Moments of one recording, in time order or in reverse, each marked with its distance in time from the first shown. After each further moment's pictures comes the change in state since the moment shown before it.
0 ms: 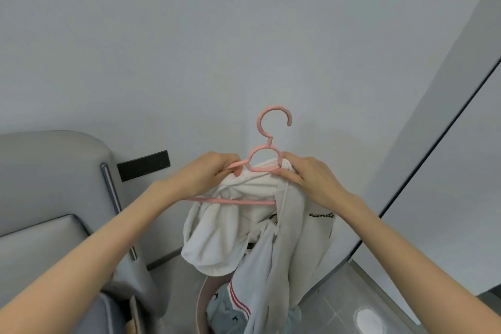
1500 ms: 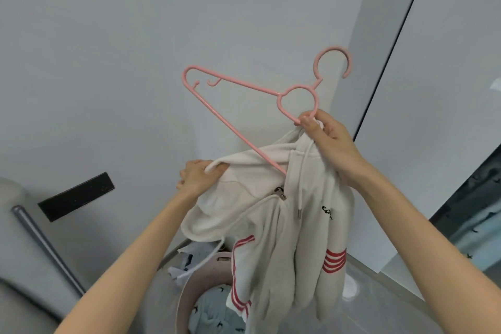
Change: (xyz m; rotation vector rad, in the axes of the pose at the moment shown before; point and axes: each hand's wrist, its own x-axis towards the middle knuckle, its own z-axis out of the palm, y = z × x) left_hand 0.084 0.007 0.097 -0.454 0.174 -0.565; right_hand -0.062 0.027 -0.084 0.656 0.532 0.277
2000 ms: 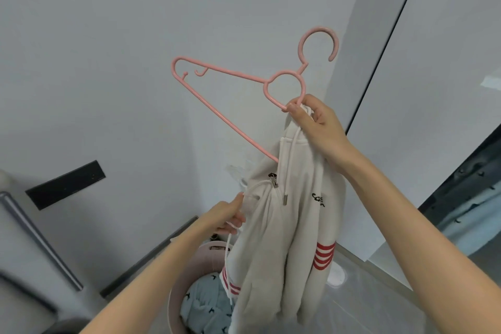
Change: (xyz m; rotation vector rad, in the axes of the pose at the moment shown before) left_hand -0.056 -0.024 0.067 -0.093 -0.560 -0.325; right_hand 0.001 -0.012 0.005 -0.075 -0.013 -0.042
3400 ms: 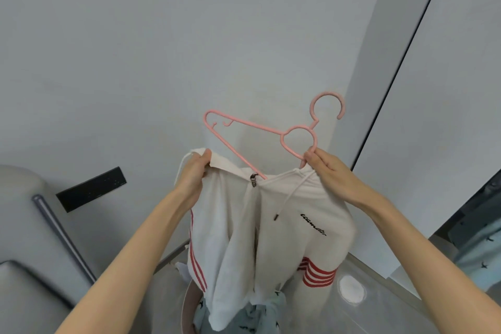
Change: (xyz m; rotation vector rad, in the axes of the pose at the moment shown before) left_hand -0.028 0.044 -0.087 -0.601 0.381 0.484; right_hand -0.026 0.055 0.001 -0.174 -0.260 0.118
